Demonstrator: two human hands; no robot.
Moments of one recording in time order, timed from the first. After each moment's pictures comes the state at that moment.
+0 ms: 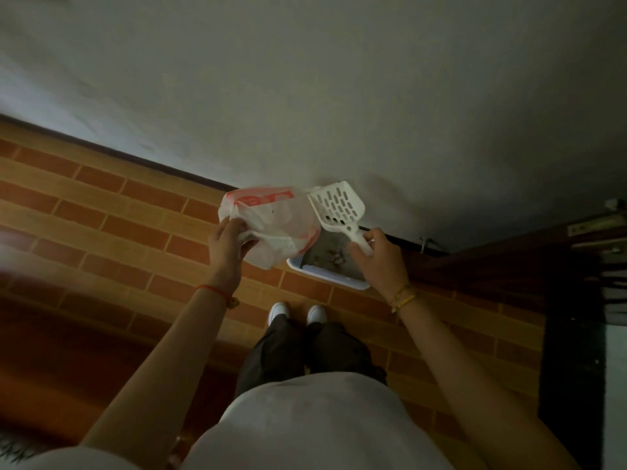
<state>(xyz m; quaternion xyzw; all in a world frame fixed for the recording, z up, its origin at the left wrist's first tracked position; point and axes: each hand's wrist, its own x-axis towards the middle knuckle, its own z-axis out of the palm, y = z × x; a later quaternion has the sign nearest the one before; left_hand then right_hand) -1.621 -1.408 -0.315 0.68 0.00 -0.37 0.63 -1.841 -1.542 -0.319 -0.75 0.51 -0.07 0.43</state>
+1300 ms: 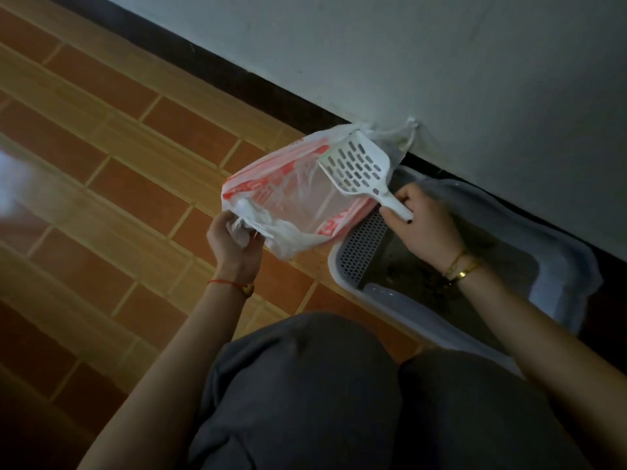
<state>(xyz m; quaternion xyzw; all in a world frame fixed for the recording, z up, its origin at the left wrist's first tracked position) -1.509 -1.417 -1.015 0.47 0.26 -0.31 0.79 -1.686 -1.638 -0.964 -0.87 0.33 -0.02 0.37</state>
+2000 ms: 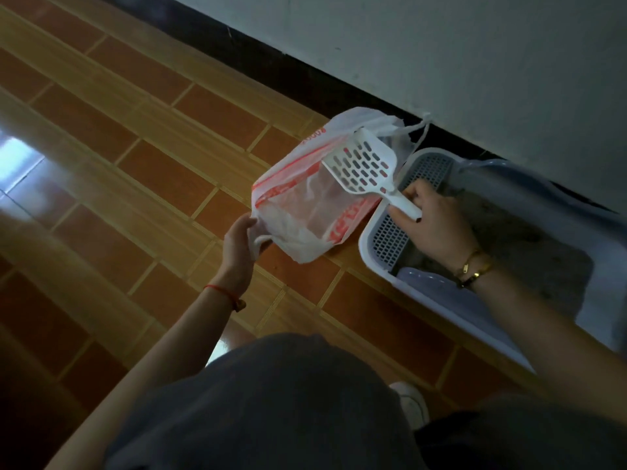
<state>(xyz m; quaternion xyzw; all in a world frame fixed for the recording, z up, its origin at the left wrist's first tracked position) -1.525 -1.349 -1.038 0.67 0.11 -0.31 0.66 -1.685 -1.591 -1.006 -0.89 0.27 -0.06 0.36</state>
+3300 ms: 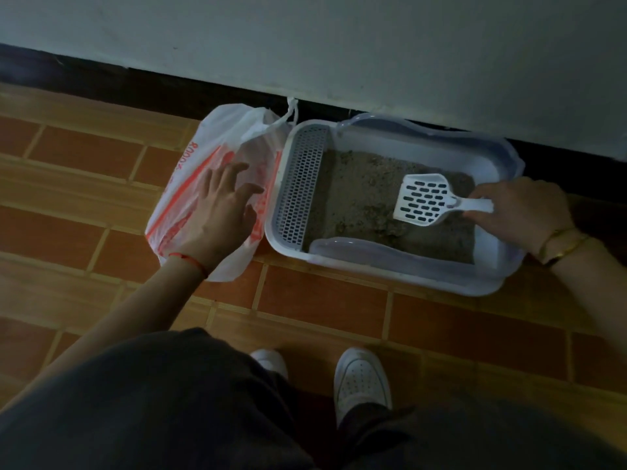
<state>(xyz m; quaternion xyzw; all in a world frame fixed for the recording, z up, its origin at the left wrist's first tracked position) -1.548 -1.468 -1.031 0.80 -0.59 -0.05 0.07 -1.909 -1.677 -0.970 -0.89 0.44 0.10 0.02</state>
